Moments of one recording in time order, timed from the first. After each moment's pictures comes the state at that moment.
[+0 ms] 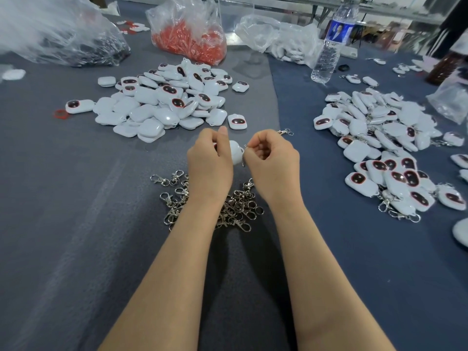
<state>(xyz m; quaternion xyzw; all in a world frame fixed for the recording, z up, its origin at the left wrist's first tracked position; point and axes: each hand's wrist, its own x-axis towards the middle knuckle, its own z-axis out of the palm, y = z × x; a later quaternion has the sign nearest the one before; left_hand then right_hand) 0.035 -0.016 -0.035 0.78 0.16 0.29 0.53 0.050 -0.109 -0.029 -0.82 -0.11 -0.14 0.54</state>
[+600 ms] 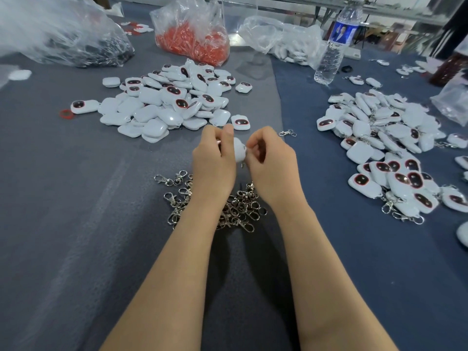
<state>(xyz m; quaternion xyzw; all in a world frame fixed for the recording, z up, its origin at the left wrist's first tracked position) 0.034 -0.016 -0.032 0.77 0.14 0.28 0.55 0.051 -0.110 -0.030 -0.86 -0.18 -0.14 0.47</state>
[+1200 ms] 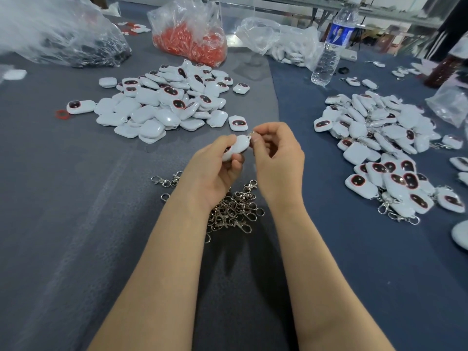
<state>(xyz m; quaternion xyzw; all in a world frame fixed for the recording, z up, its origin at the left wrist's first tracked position) 0.032 -0.009 -0.018 0.38 0.16 -0.02 0.91 0.049 -0.107 -0.027 -0.76 -0.11 -0.19 0.60</state>
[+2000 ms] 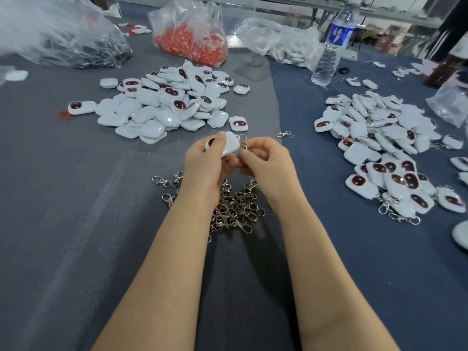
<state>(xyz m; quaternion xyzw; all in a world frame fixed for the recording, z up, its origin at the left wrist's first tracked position) 0.036 -0.011 -0.025 0.47 0.20 0.13 0.85 0.057 -0.108 -0.034 -0.75 -0.08 0.02 0.66</state>
